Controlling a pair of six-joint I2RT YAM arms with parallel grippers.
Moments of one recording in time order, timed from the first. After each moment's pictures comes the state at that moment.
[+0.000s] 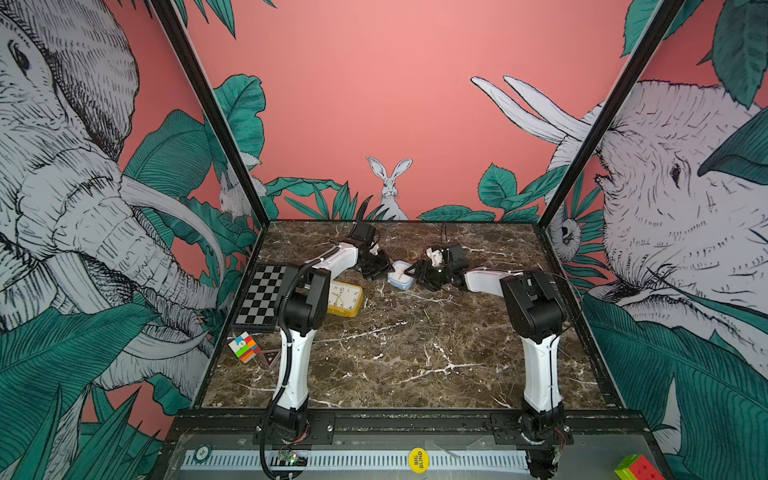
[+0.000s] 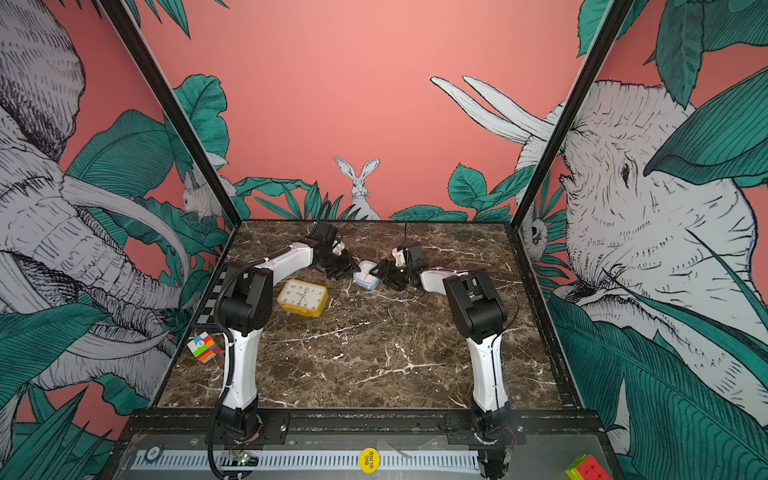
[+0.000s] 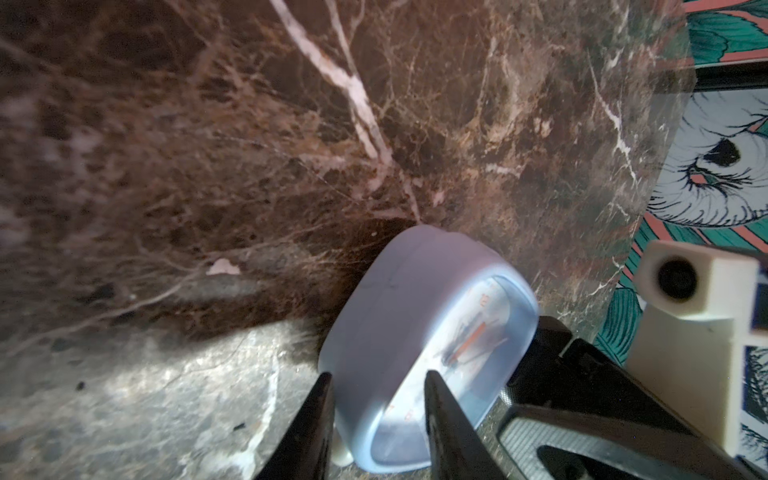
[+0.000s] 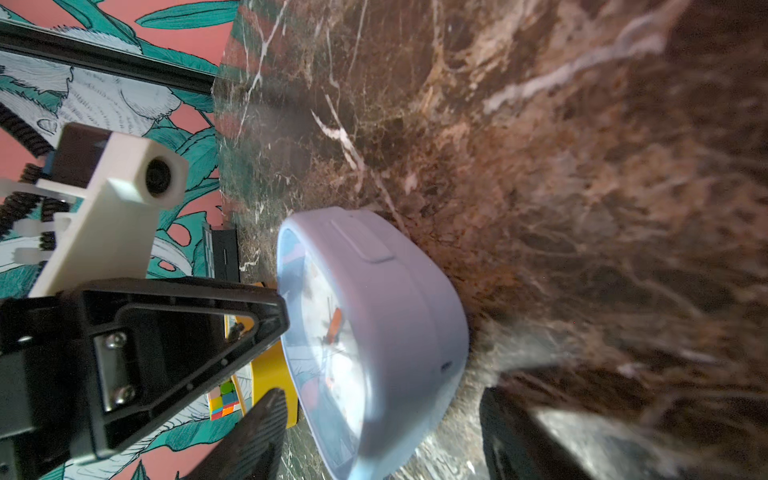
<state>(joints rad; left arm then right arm) -0.38 2.20 1.68 -0.57 0.47 -0.69 0.41 2.14 1.30 0.11 -0.62 0.82</state>
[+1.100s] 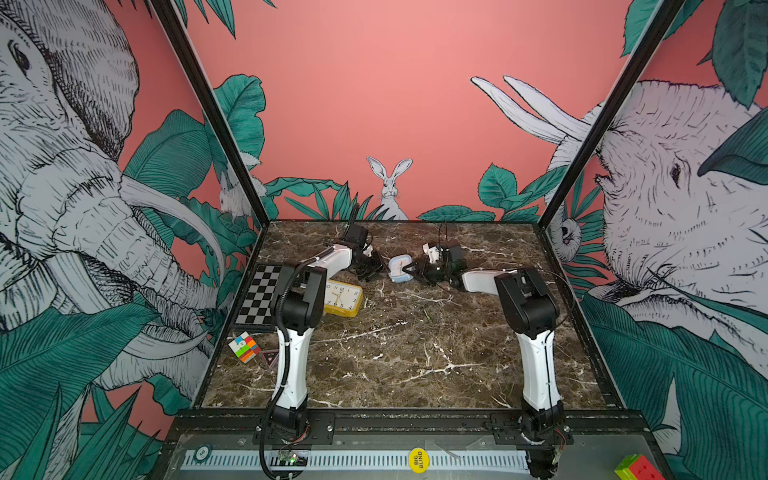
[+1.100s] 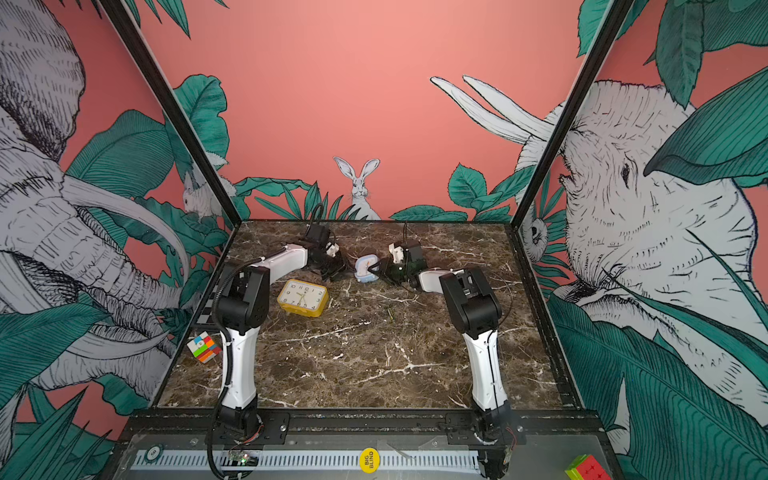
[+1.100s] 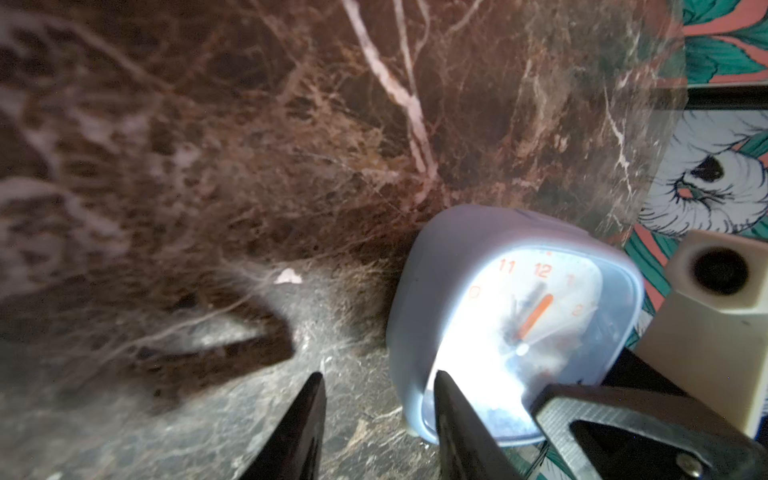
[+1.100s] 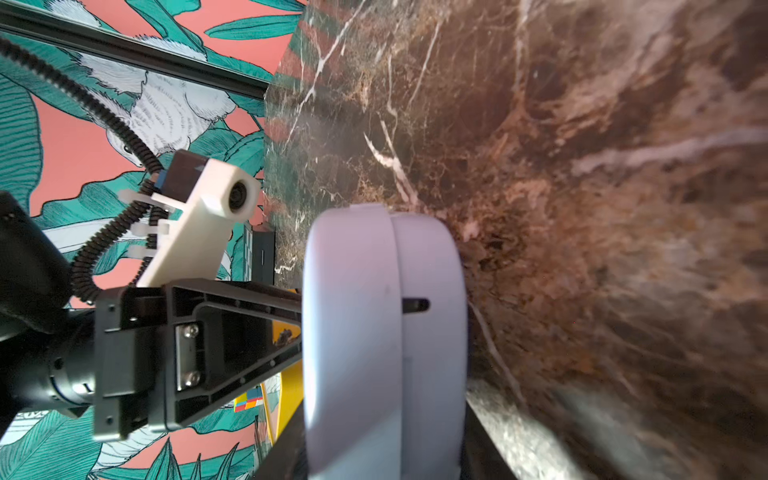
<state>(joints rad) -0.34 2.18 1.61 -0.54 0.52 -0.68 0.41 2.19 1.34 0.23 -0.67 0.83</state>
